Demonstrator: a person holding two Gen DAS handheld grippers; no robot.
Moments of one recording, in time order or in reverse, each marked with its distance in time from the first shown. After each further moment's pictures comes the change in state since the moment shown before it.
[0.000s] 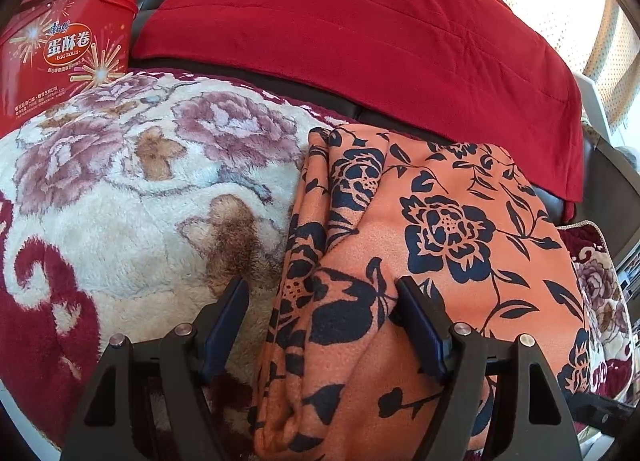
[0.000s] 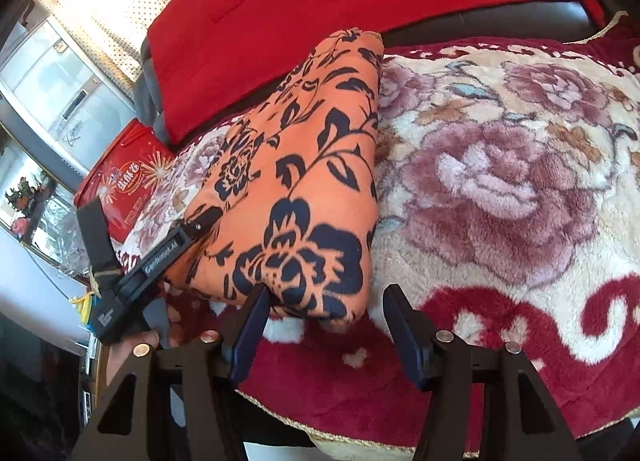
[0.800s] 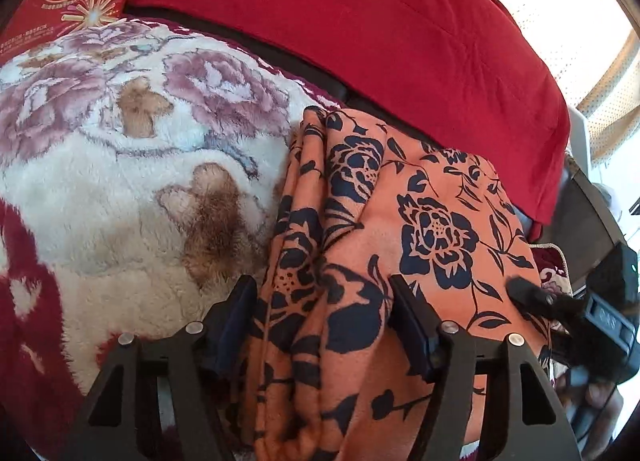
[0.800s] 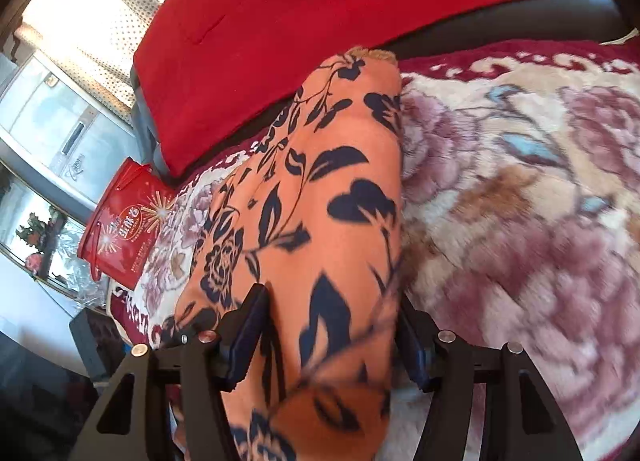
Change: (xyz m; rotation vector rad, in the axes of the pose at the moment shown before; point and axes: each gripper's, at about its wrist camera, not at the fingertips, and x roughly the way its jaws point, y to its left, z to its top) left arm 0.019 0.023 0.009 -0.140 0.084 -0.150; right arm 0.063 -0.010 0.090 0.065 0.014 0.093
